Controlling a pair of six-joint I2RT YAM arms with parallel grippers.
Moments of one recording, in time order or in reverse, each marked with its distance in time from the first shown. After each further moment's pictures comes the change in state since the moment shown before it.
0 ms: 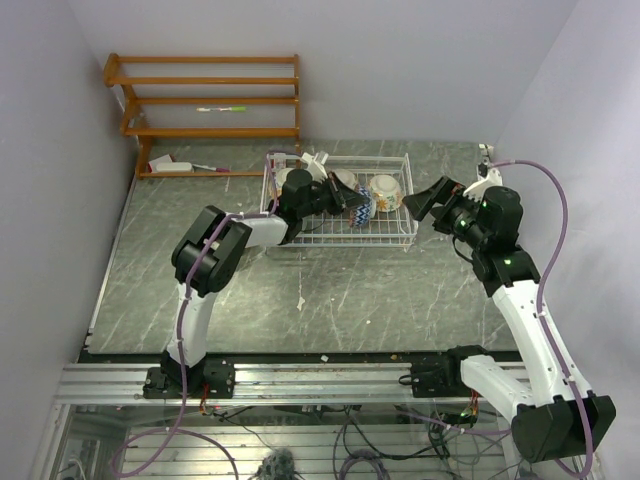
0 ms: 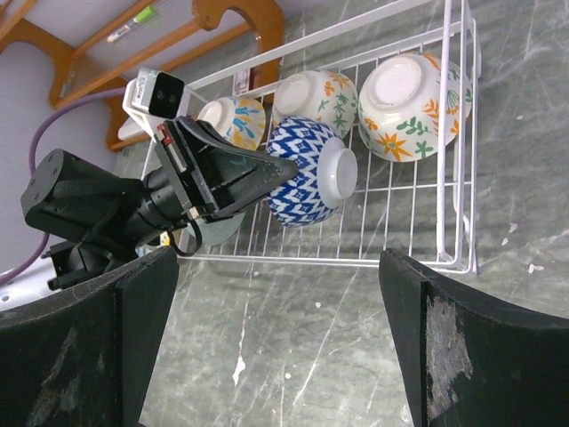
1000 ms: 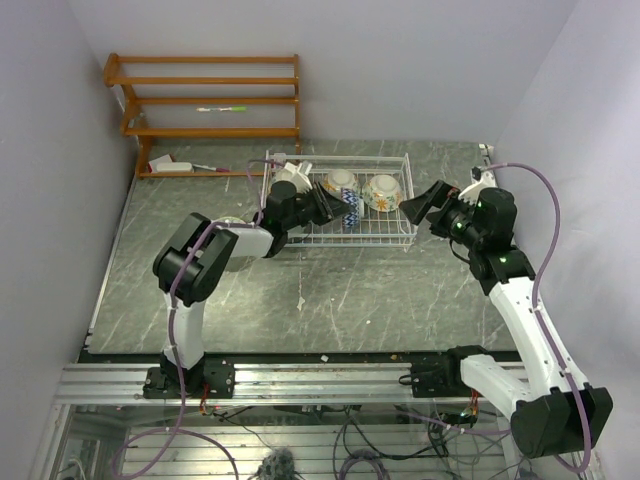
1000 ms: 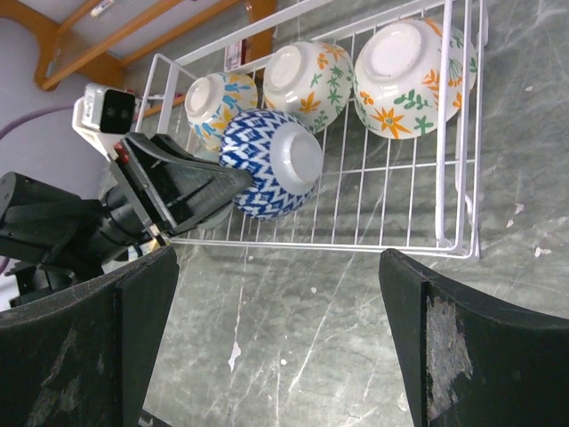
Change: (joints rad) left arm 0.033 -0.124 -0.222 0.070 -0.058 0.057; right arm -0.008 0.023 -0.035 0.010 -0.032 0.000
